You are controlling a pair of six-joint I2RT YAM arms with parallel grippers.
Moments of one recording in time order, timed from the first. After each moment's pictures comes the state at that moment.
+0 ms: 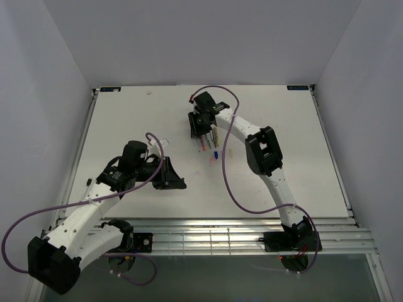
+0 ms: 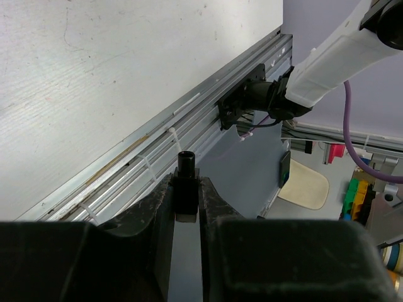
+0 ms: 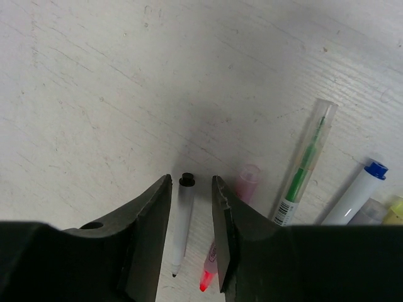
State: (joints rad) left arm -0.46 0.92 0.72 -0.53 0.70 -0.68; right arm 0.62 2.50 2.18 -0.65 -0.20 0.25
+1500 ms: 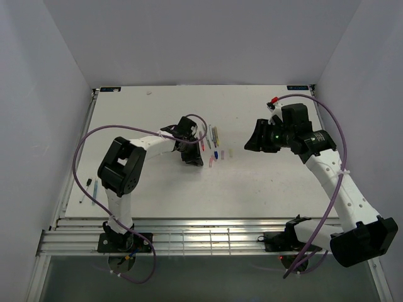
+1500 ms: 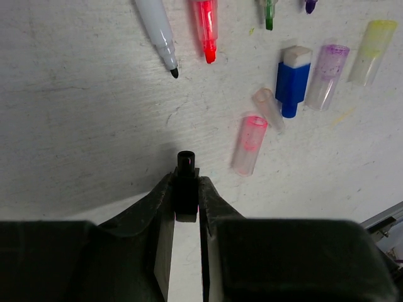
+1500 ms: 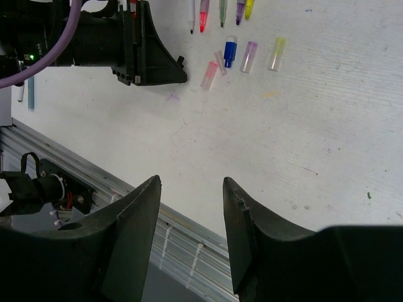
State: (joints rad) left arm -0.56 1.95 1.27 -0.43 0.25 -0.64; right arm 0.35 1.16 1.20 -0.79 -0.37 0.36
